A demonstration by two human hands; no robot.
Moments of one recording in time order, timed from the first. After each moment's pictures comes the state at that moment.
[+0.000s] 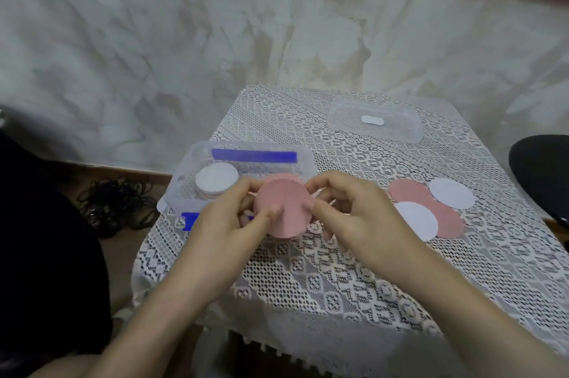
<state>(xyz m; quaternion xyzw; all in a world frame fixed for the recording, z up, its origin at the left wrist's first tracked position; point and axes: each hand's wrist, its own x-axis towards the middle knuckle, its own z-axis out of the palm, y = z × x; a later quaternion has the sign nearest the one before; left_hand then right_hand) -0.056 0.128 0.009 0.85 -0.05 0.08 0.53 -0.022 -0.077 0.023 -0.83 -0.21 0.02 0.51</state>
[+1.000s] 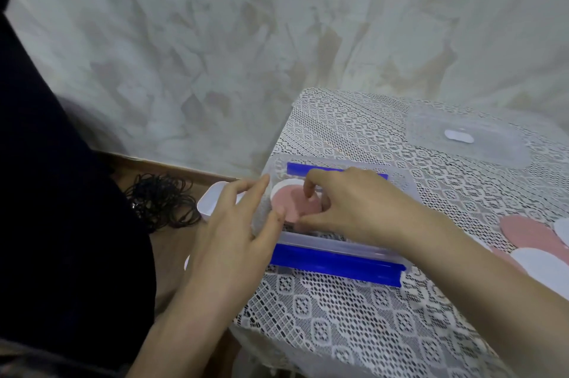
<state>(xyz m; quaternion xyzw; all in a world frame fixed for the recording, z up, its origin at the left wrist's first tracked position) -0.032 0.227 0.003 0.92 0.08 0.15 0.36 0.065 0.059 0.035 -0.95 -0.29 0.06 0.10</state>
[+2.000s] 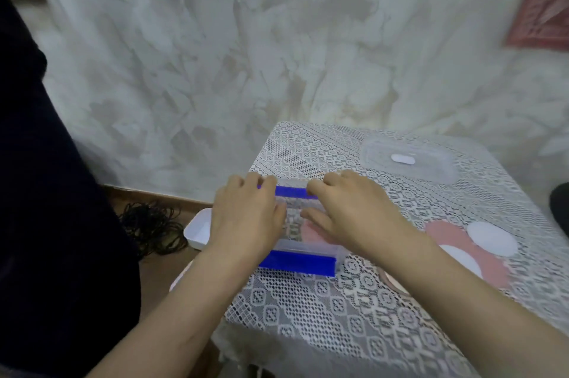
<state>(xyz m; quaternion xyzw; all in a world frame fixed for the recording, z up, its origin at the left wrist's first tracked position) 0.002 0.169 0.039 0.98 0.02 0.19 0.02 0.031 -0.008 0.060 -0.94 -0.30 -0.16 0.00</state>
